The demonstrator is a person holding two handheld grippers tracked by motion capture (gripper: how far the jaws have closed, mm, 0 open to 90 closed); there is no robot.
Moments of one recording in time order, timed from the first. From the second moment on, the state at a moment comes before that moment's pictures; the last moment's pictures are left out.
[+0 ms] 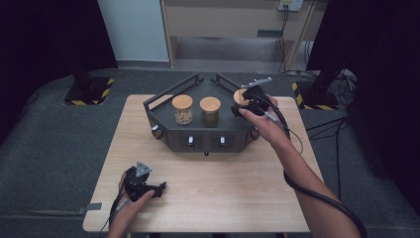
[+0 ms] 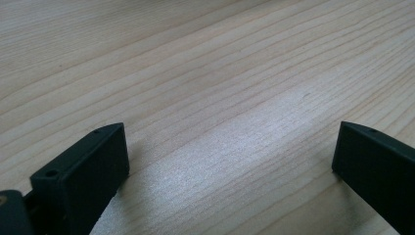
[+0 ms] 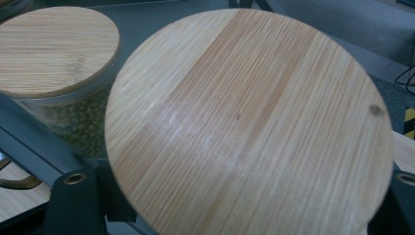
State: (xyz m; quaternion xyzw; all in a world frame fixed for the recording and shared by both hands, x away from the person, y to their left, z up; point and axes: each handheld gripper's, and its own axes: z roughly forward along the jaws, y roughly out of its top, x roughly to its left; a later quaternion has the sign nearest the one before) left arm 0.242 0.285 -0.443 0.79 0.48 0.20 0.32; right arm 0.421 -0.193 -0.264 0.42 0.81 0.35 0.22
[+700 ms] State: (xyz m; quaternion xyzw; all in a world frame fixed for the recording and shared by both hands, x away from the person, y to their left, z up) left arm 0.242 0.285 -0.443 0.79 0.48 0.20 0.32; right arm 0.429 -0.190 -0.276 0.43 0.81 0.36 0.20
